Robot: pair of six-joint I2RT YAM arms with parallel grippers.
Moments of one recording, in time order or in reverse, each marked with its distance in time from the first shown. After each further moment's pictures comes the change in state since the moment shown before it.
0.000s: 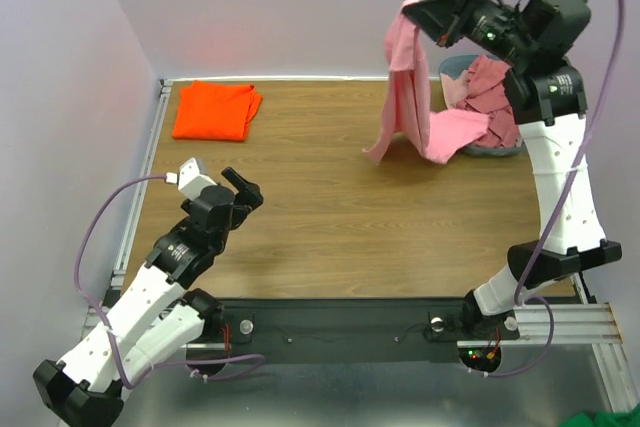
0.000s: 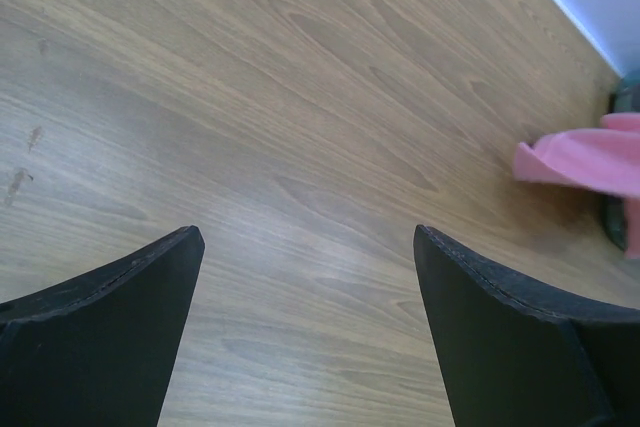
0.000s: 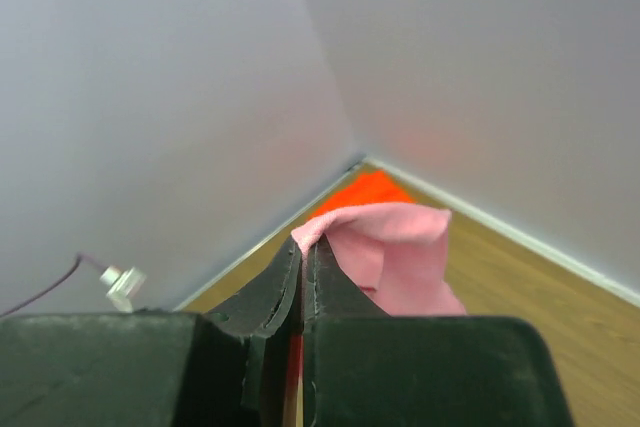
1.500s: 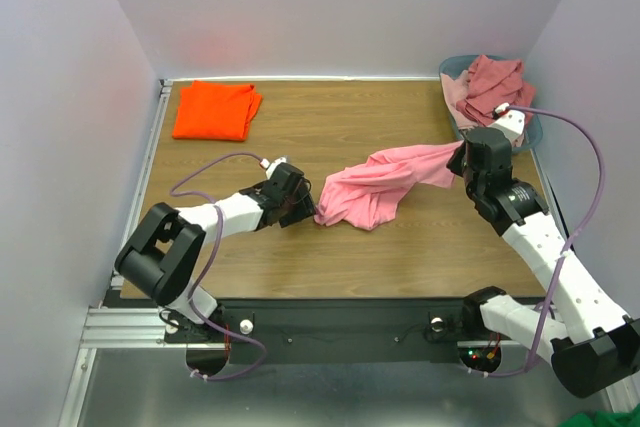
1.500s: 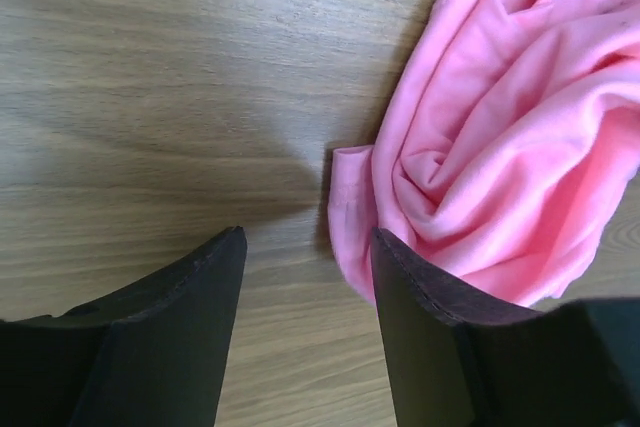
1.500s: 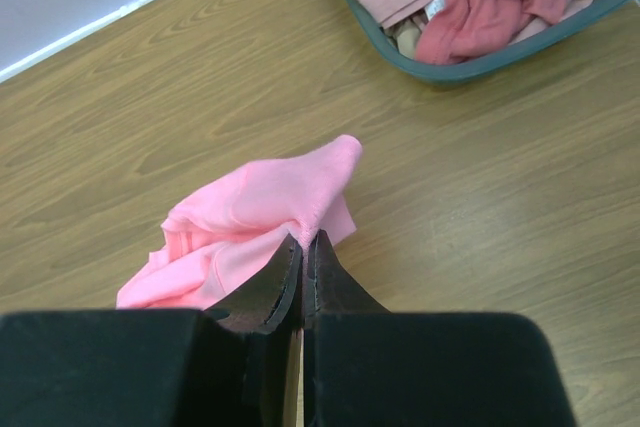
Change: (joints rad) left arm -0.058 0.855 0.098 0.389 0.448 0.020; right arm 0.134 -0.590 -1.207 -0.053 1.130 0.129
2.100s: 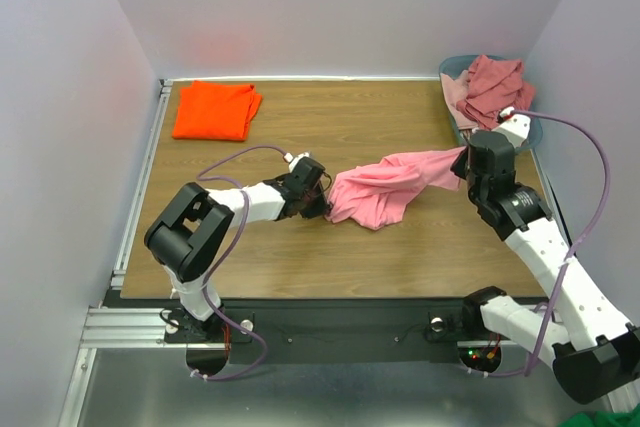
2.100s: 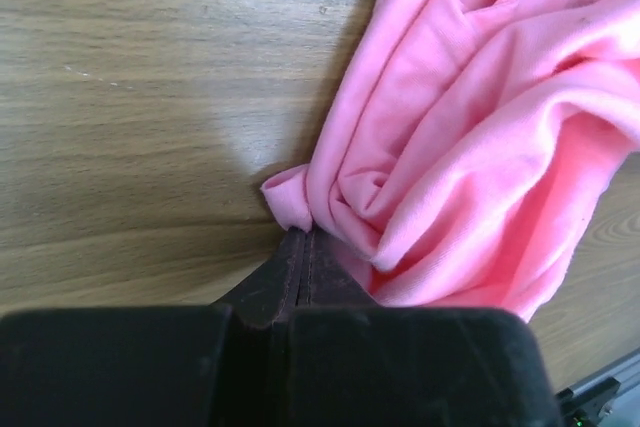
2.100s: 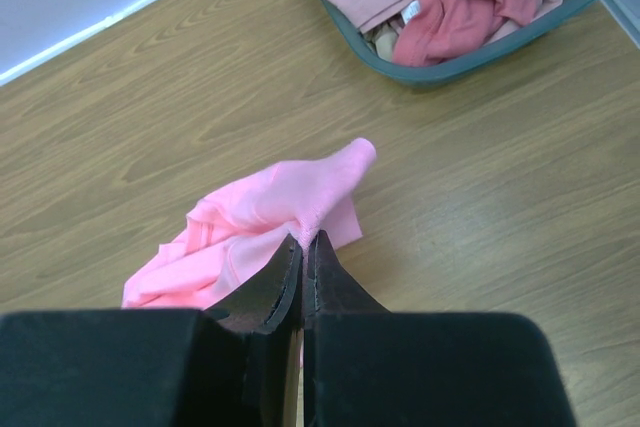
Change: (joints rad) left arm -0.072 0.203 0.151 0.058 0.048 -0.008; right arm 0.000 -0.032 -0.014 -0.020 0.040 -0.001
